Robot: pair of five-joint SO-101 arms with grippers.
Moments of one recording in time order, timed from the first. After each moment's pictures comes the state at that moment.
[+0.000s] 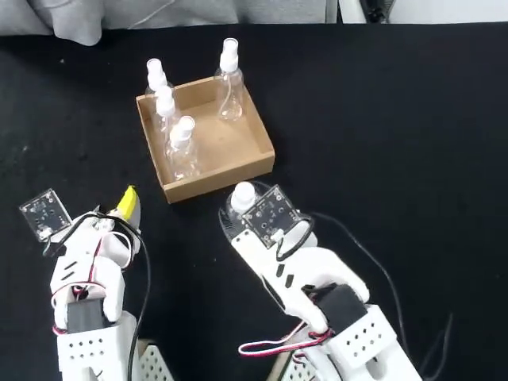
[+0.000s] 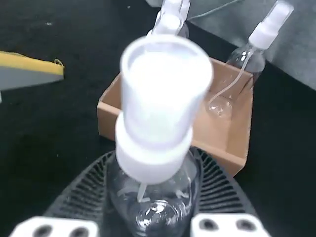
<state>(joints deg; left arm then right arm) -14.1 -103.7 96.0 44.3 22.0 -33.2 -82.9 78.4 39.6 12.8</state>
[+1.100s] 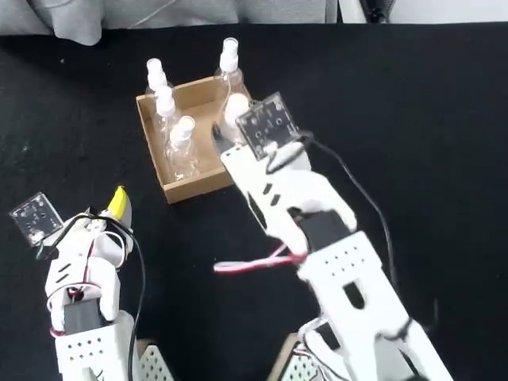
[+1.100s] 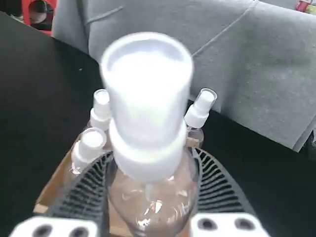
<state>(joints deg) -17.7 -103.7 96.0 44.3 22.0 -25.6 -41.5 48.7 20.0 12.8</state>
